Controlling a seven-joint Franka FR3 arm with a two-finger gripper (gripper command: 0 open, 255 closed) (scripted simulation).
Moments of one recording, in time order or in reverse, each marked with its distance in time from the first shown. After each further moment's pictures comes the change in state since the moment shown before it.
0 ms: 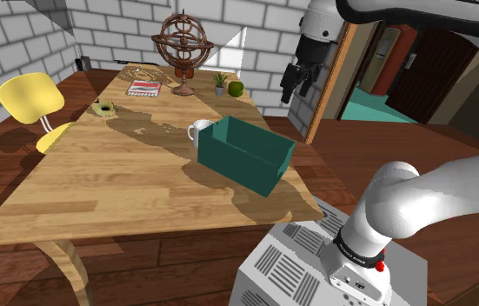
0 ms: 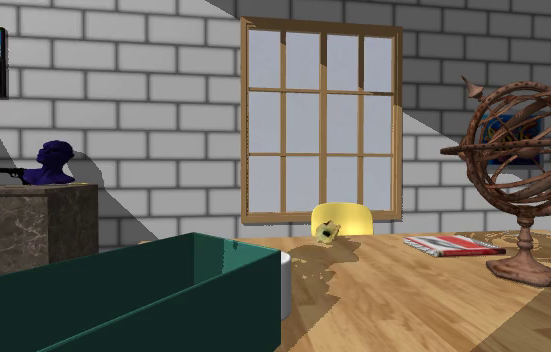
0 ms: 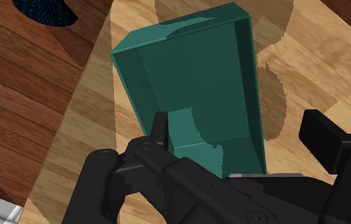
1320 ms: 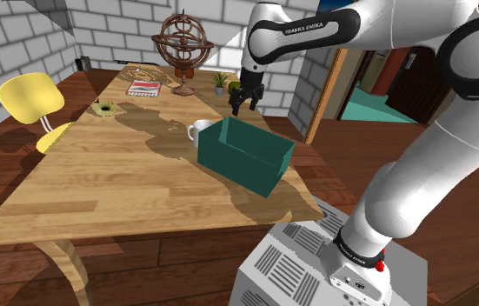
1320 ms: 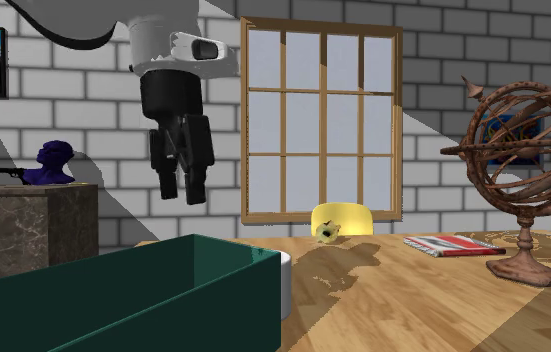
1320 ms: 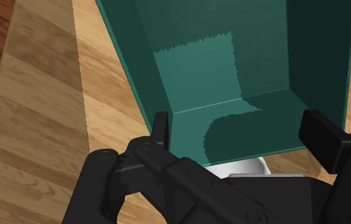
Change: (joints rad) arm -0.016 0.592 -0.083 0.173 0.023 0.404 -0.082
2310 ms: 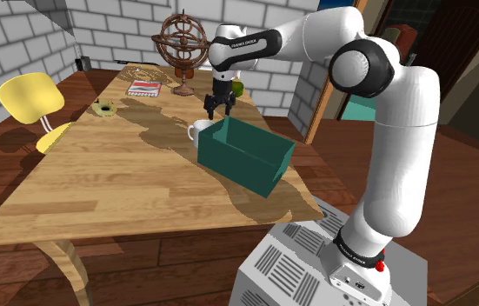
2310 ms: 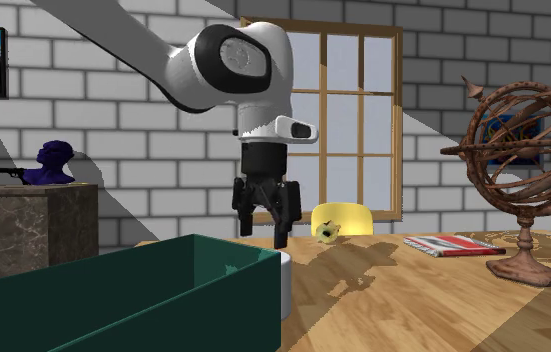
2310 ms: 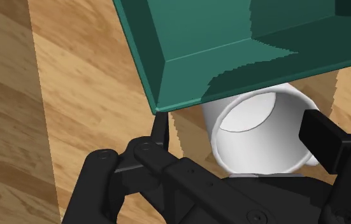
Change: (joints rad) arm -0.035 0.535 -0.008 0.514 0.090 -0.079 -0.073
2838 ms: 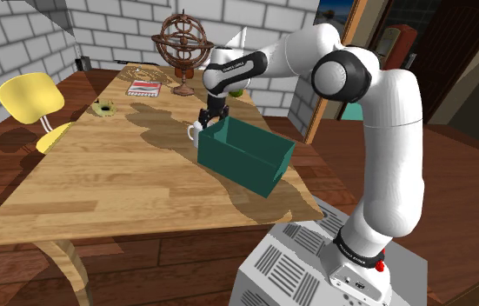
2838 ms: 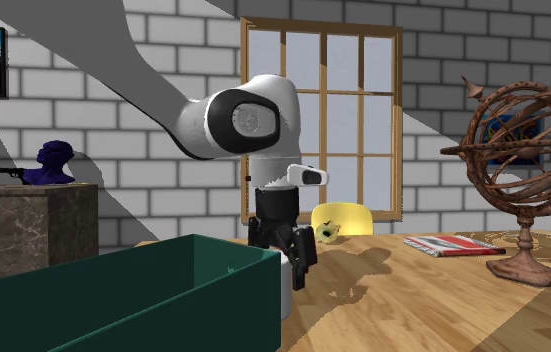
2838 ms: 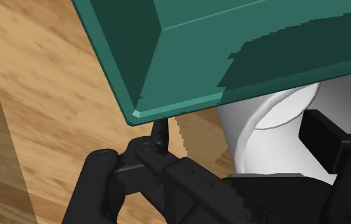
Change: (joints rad) arm -0.002 0.124 0.002 -0.021 0.008 0.222 -0.004
